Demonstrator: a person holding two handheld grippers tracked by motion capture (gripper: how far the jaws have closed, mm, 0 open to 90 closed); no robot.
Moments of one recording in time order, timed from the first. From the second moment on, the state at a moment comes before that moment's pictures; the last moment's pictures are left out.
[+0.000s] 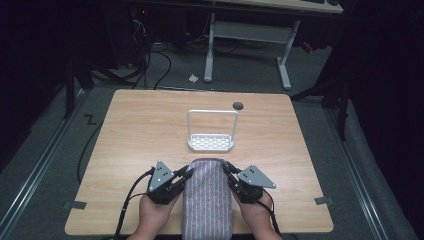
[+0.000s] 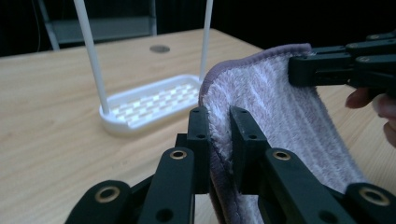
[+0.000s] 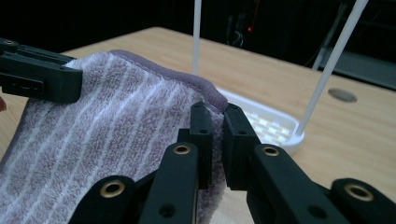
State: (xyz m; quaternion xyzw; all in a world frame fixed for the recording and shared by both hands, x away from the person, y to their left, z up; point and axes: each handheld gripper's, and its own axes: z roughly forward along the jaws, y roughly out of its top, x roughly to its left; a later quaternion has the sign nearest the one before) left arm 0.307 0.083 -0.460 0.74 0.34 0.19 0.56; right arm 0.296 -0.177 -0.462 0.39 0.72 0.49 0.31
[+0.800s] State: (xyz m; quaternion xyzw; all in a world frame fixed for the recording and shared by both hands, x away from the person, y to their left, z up) left arm 0.315 0.078 -0.389 0.70 0.30 0.25 0.60; right arm 0.301 -0.185 -0.386 0.35 0.66 0.56 0.36
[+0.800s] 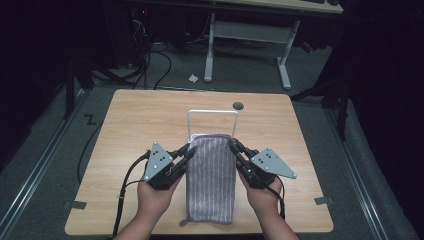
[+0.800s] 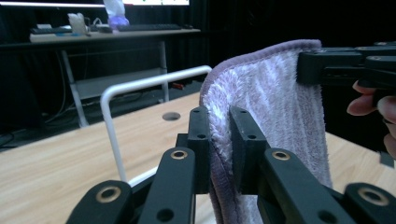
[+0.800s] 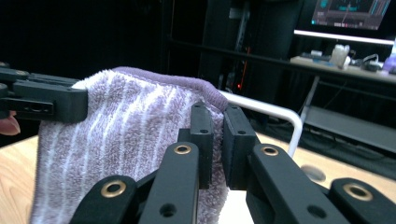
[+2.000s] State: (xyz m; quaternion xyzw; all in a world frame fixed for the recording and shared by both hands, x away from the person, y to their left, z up) left arm 0.378 0.065 -0.330 0.67 0.28 0.28 0.63; right arm 0.344 -0.198 -0.314 0.35 0.63 0.57 0.39
